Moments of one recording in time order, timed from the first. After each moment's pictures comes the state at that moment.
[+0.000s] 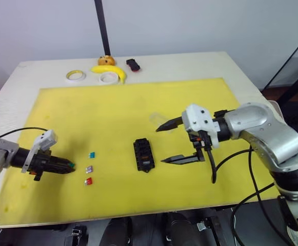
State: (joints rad) left arm -0.37 1.13 -0.15 0.43 -0.45 0.49 -1.59; right arm -0.71 -0.80 0.23 -0.41 0.47 0.66 1.21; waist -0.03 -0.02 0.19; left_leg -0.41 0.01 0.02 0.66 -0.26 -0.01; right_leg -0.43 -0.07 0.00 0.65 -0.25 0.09
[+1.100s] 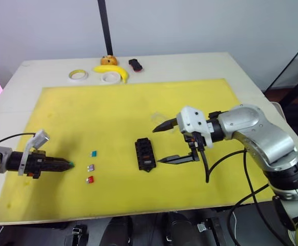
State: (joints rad) left arm -0.37 1.08 -0.04 0.46 -0.40 0.63 -1.59; right arm -0.71 -0.76 0.26 -0.39 0.43 0.63 1.20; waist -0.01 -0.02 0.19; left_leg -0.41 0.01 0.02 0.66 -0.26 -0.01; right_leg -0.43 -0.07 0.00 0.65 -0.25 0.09
